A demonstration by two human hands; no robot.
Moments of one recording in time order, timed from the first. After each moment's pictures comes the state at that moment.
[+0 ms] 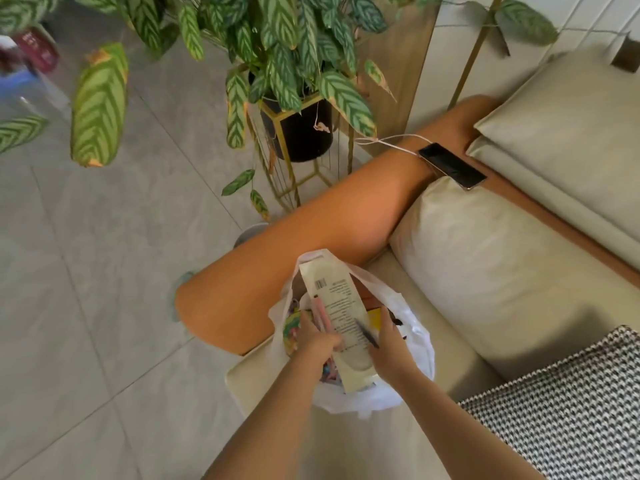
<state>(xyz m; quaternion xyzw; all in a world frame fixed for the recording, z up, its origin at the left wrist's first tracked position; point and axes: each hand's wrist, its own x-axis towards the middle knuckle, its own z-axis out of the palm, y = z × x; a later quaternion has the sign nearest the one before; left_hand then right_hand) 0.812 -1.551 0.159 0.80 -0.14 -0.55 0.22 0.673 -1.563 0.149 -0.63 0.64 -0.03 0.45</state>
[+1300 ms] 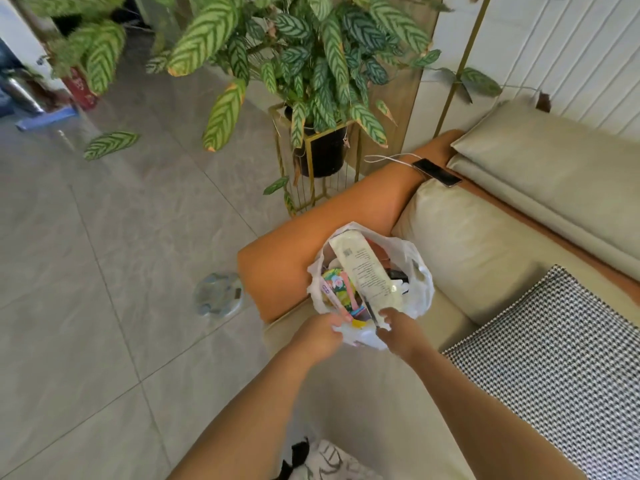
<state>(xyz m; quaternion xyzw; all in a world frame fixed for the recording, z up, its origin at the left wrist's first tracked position) 0.857 -1.352 0.255 0.72 -0.54 -0.43 0.12 0.680 -1.401 0.240 -0.69 0.63 0.02 0.35</state>
